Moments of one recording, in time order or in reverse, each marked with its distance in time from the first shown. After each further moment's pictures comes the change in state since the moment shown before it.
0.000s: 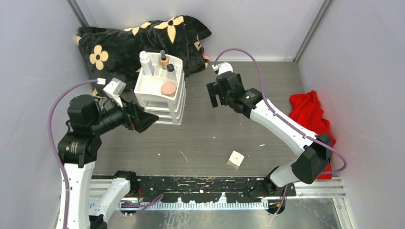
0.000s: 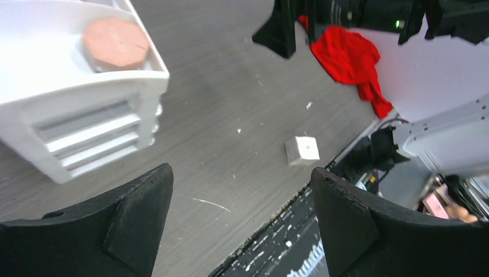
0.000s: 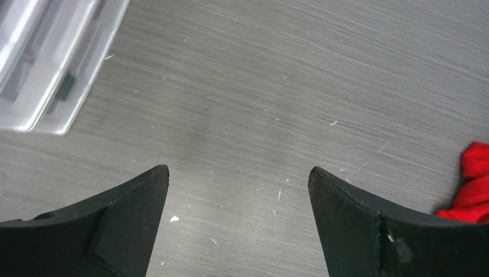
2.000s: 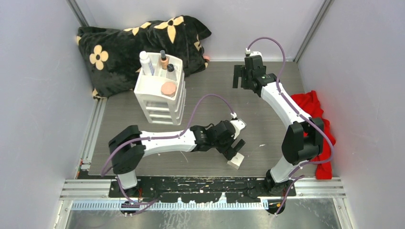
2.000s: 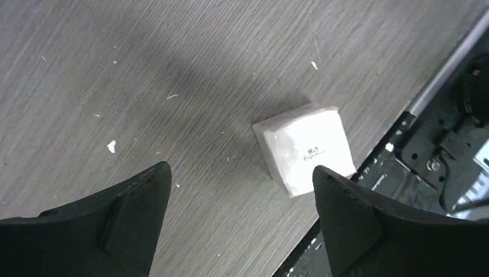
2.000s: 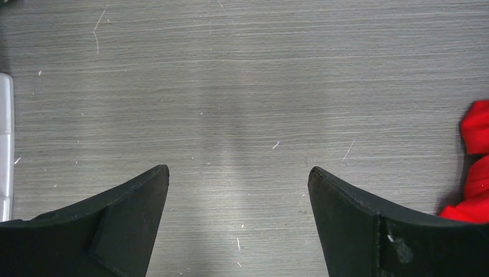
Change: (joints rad) left arm -1.155 1.004 -0.026 0.566 -0.780 -0.085; right arm -0.435 0.190 0.069 0.096 -0.178 0.072
